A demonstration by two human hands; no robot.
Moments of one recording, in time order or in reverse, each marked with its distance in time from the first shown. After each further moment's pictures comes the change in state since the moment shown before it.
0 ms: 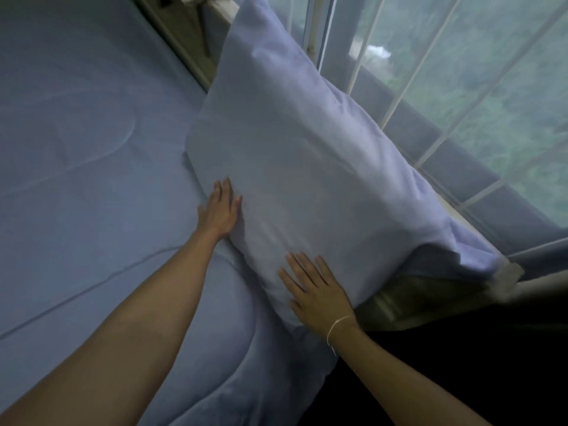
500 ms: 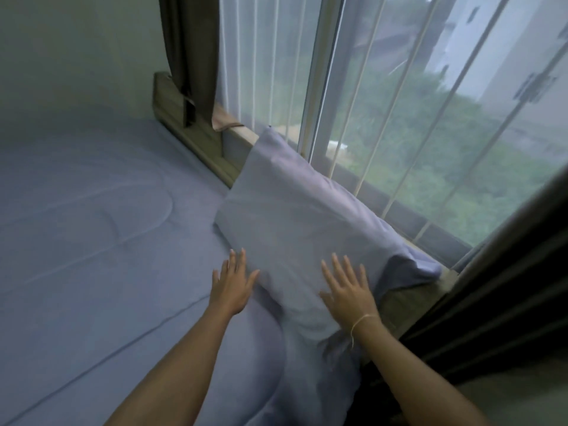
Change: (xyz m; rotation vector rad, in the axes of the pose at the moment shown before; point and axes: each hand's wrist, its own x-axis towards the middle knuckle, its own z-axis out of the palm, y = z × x) left_hand -0.164 -0.024 -0.092 0.109 0.047 0.203; right_hand -0.033 -0.018 -0.146 0.150 0.088 0.492
